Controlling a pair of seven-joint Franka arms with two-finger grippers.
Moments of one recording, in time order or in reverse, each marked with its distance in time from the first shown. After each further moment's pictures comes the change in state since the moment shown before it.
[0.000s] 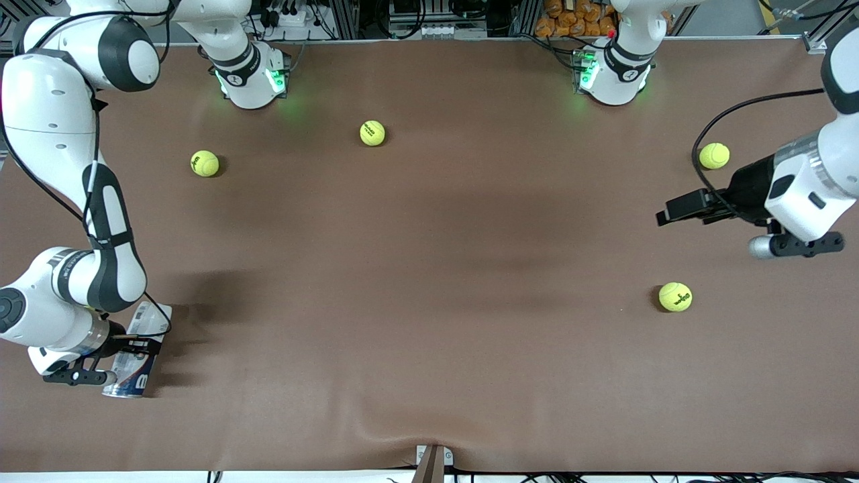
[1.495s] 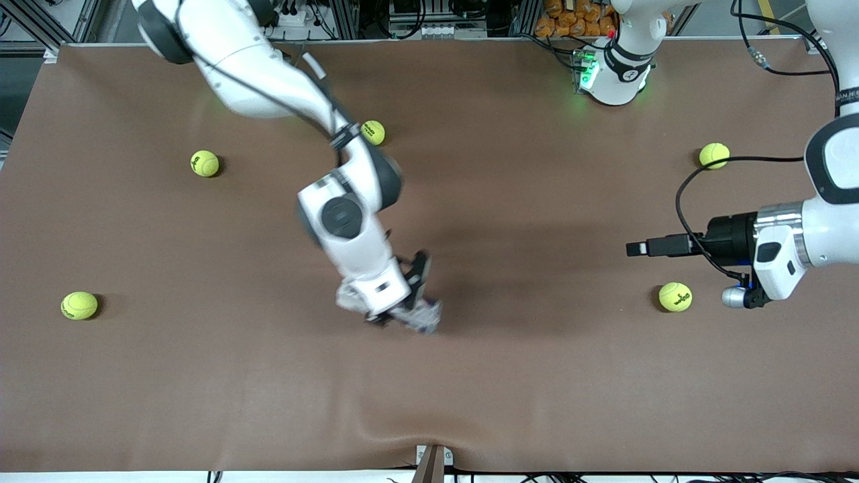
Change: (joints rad) left arm 0.071 0.184 0.008 -0.004 -0.305 0.027 0.166; right arm 0.806 -0.106 0.037 0.021 -0.050 -0.026 -0.620
